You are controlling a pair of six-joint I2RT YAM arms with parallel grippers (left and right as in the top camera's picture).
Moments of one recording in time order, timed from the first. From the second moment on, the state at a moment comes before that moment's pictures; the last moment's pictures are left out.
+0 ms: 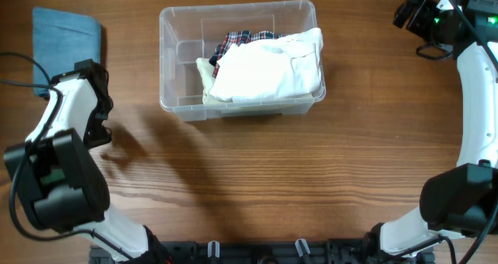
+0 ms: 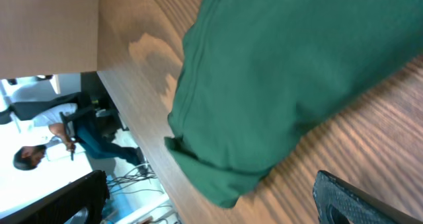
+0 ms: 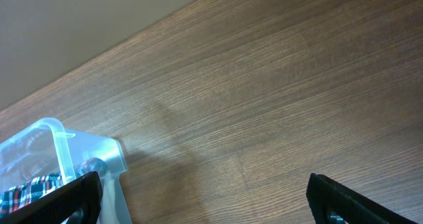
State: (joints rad) left arm 0.28 1.86 1.21 -1.10 -0.81 -0.36; right arm -0.21 1.76 1.75 -0.88 -0.09 0.28
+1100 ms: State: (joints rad) left arm 0.16 2.12 1.14 -0.91 -1.17 -0.42; right arm -0.21 1.76 1.75 -0.88 -0.09 0.28
